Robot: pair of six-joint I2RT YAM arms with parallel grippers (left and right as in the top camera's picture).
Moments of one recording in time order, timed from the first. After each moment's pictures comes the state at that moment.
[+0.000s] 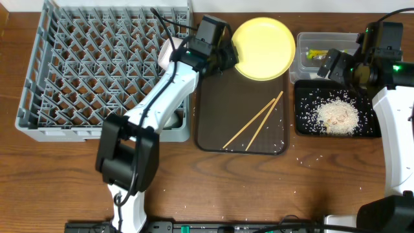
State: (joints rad) left arm -0.45 2.01 1.68 -0.45 0.24 -0.75; right arm -0.09 1.58 1.50 -0.93 0.00 0.36
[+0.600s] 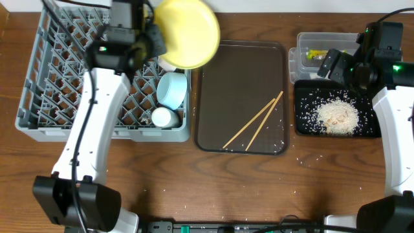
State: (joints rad) left arm -0.13 1.68 1.68 -0.79 -0.03 -0.40; right arm -0.09 1.58 1.50 -0.93 0.00 0.36
